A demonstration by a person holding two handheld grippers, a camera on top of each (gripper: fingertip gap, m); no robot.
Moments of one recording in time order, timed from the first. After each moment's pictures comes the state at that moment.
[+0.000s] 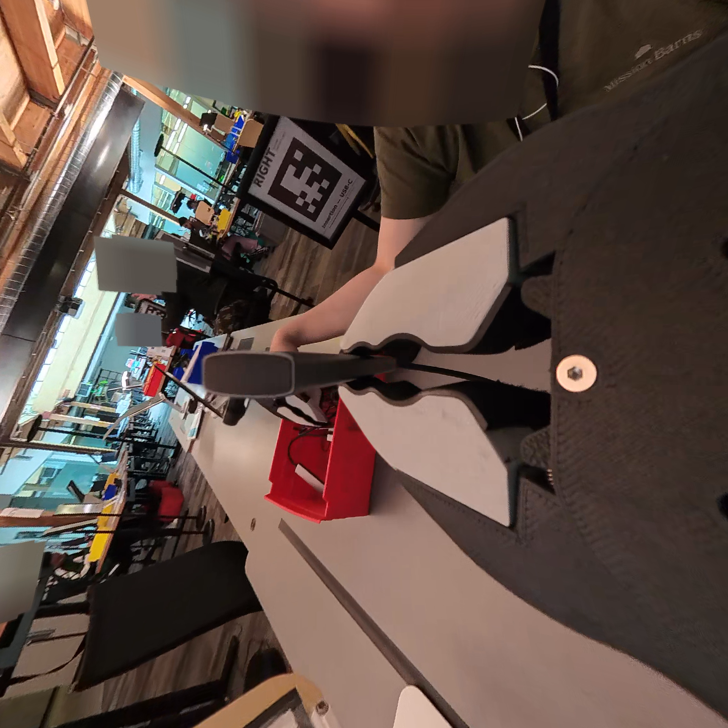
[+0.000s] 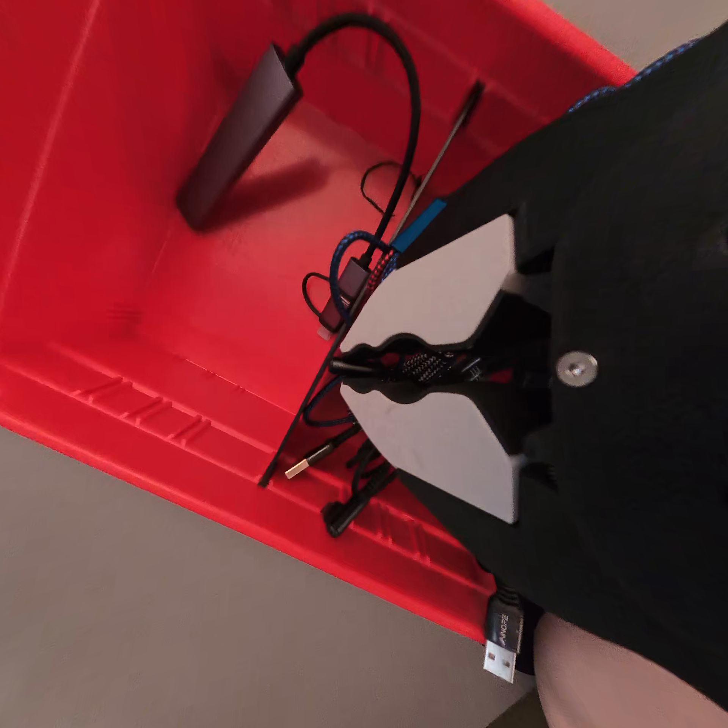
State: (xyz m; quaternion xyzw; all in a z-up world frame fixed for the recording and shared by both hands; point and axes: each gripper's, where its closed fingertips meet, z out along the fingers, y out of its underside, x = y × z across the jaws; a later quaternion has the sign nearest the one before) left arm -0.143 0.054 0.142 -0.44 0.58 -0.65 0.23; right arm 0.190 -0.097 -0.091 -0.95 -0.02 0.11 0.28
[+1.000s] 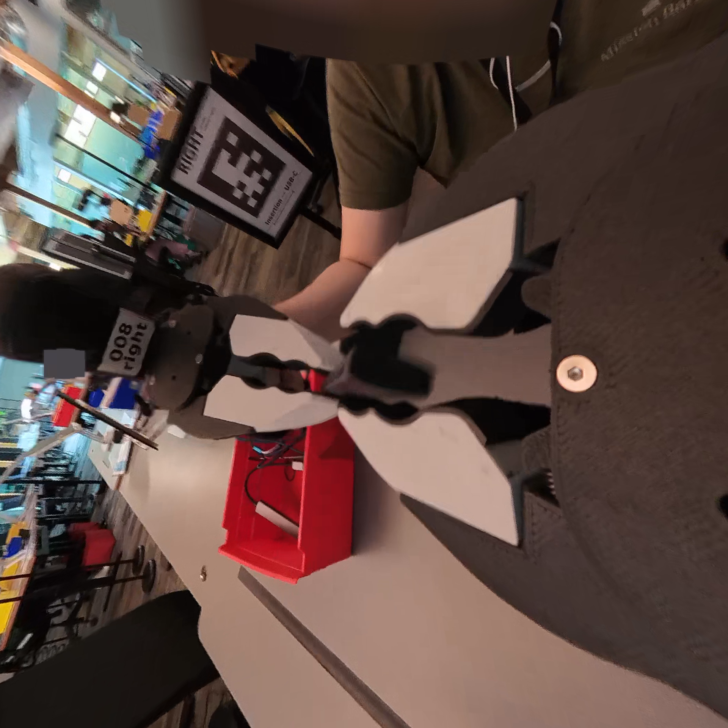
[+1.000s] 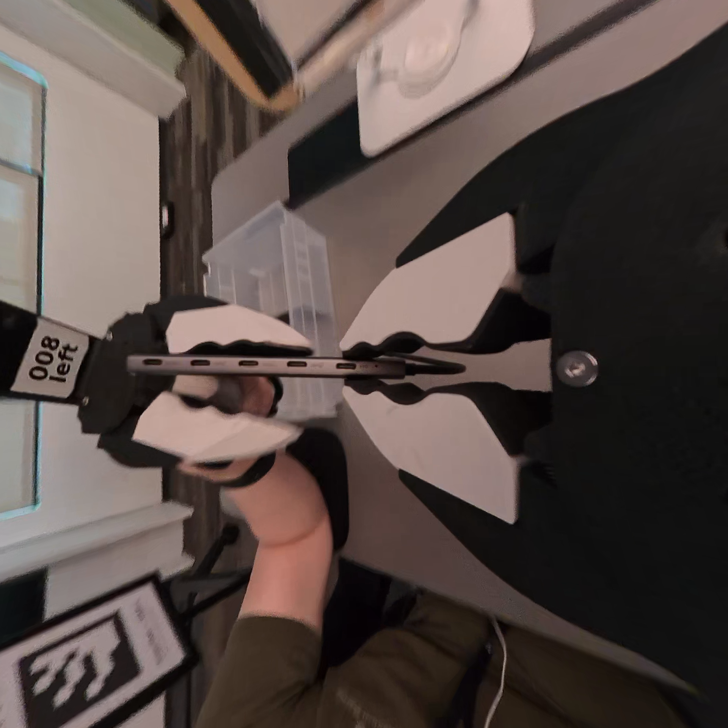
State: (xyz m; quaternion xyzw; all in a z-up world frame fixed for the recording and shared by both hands) left arm -0.103 -0.003 0.105 -0.43 0.65 -0.60 0.19; right arm -0.095 0.011 0.087 -0.73 -0.36 0.24 0.53
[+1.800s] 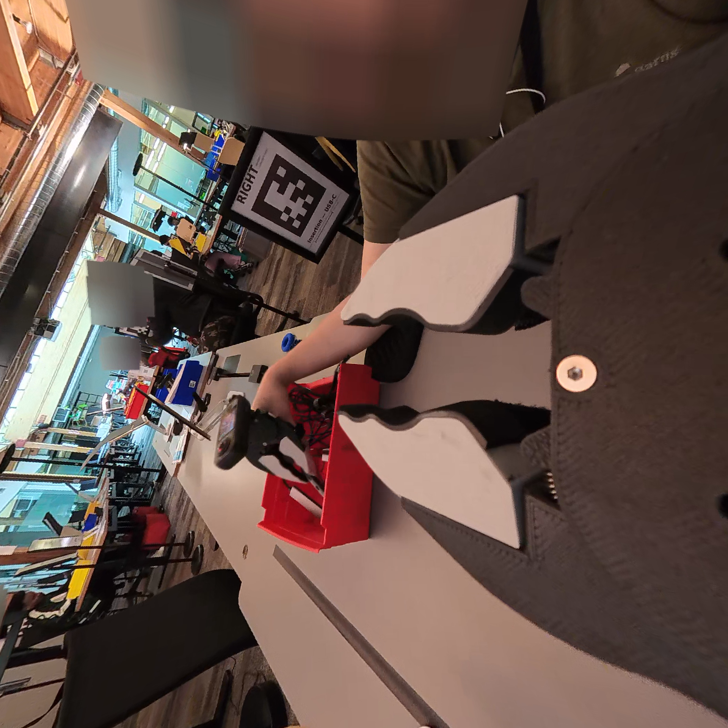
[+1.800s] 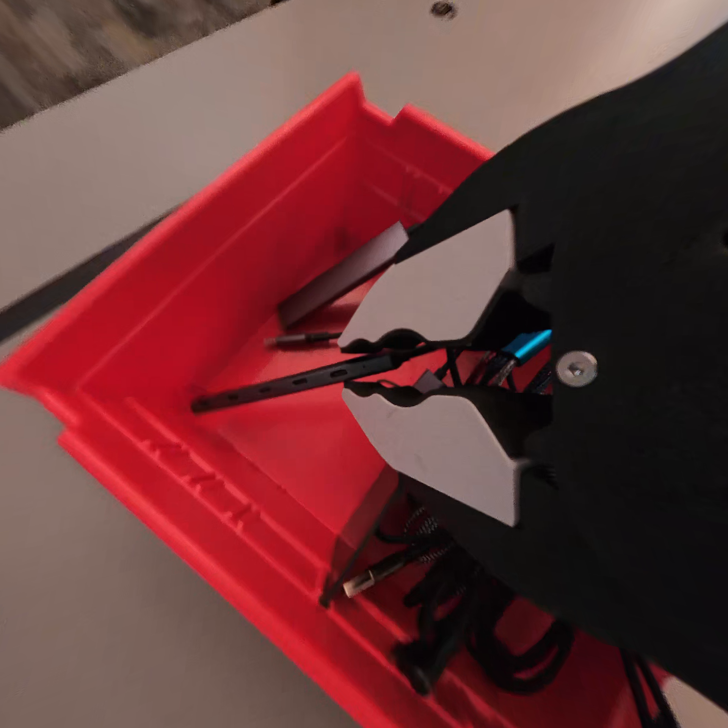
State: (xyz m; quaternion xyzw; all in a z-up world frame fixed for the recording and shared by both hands) left arm -0.138 0.035 0.139 -0.42 0.60 -0.64 0.21; right arm 0.225 -0.045 -0.089 -0.94 -0.16 -0.10 0.28
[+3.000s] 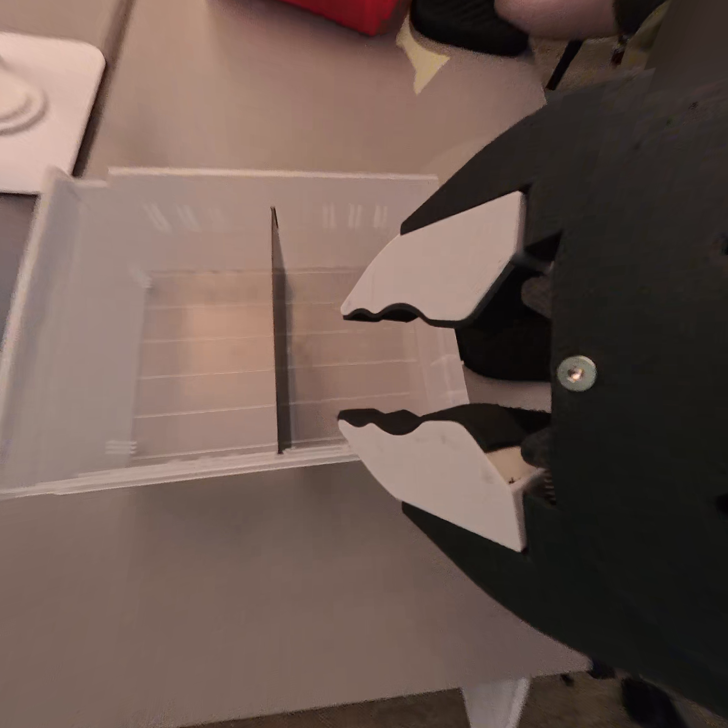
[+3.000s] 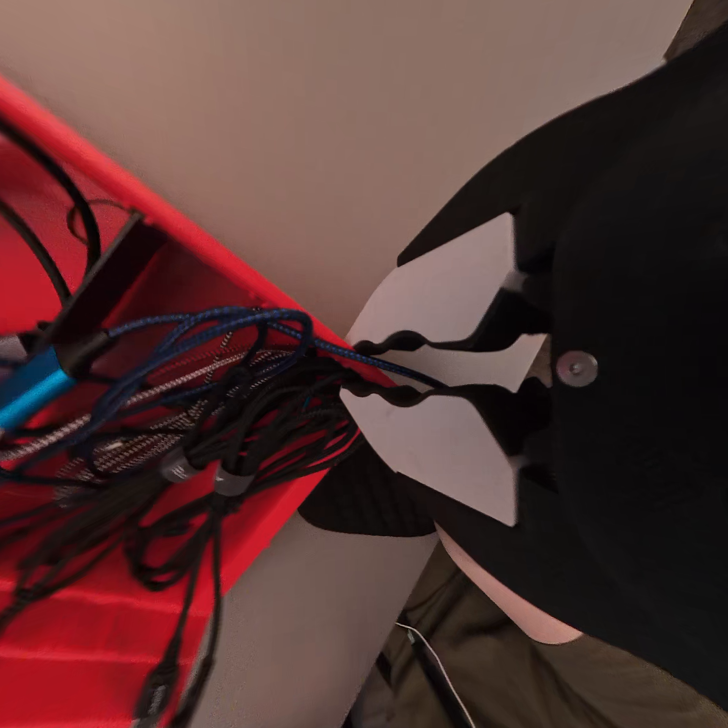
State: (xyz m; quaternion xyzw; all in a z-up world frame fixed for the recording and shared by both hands) left arm -0.373 0.252 -0.010 -0.93 0.24 -0.20 0.18; right arm 0.181 -0.218 -0.088 -0.96 0.18 0.17 0.13
